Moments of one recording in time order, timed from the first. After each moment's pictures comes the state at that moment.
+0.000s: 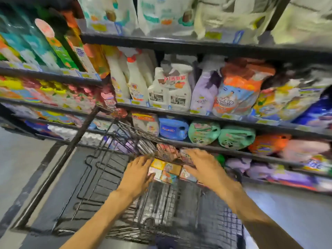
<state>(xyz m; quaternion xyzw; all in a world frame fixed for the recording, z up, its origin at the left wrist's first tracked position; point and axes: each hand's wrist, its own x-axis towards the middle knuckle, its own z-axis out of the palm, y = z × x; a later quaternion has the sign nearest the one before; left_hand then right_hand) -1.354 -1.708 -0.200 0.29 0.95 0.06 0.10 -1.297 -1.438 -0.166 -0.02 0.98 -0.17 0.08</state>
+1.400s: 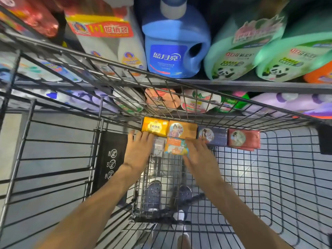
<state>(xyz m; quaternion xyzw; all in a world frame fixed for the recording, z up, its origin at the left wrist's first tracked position) -1.457 -1.702 -0.567 0.36 0.91 -0.11 0.19 -1.327 -1.530 -0.544 0.16 0.96 -0.19 0.14</state>
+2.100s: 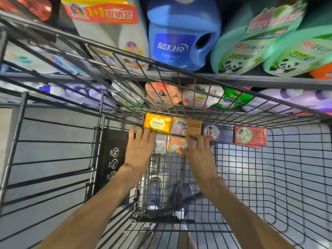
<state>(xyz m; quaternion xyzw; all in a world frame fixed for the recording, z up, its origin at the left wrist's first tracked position) -1.459 -1.715 -0.589 0.38 0.90 -0.10 0.17 -1.337 -1.545 -0.592 0.21 0.96 -0.11 0.15</state>
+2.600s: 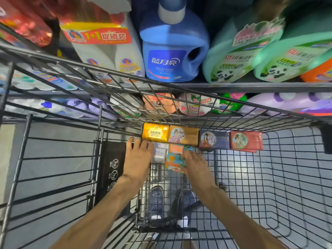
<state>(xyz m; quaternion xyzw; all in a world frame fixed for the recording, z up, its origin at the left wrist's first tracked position) -1.460 -1.715 -0.568 0.38 0.90 -0.13 0.19 -1.323 -1.551 -0.595 0.19 0.94 -0.20 0.20</state>
